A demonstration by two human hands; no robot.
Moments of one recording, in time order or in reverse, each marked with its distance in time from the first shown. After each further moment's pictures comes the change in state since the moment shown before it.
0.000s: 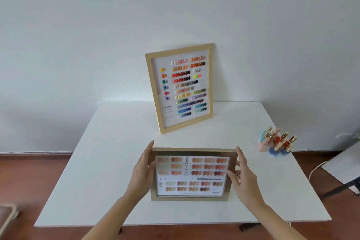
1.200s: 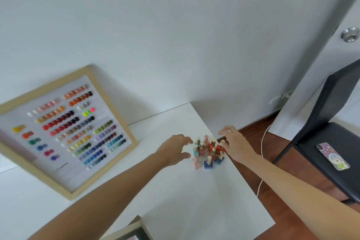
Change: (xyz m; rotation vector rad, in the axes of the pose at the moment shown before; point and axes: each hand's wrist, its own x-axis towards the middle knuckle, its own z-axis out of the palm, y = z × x) left_hand 0.246 0.214 0.312 0.609 -0.772 0.402; right_hand 0.173 0.206 -0.209 -0.380 0.005 0.190
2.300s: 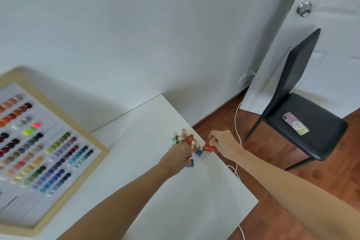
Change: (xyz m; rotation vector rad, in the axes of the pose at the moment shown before) left_hand 0.044 0.033 0.067 -0.052 -0.141 0.097; right_hand -0.015 0.038 0.025 0.059 -0.095 0.277
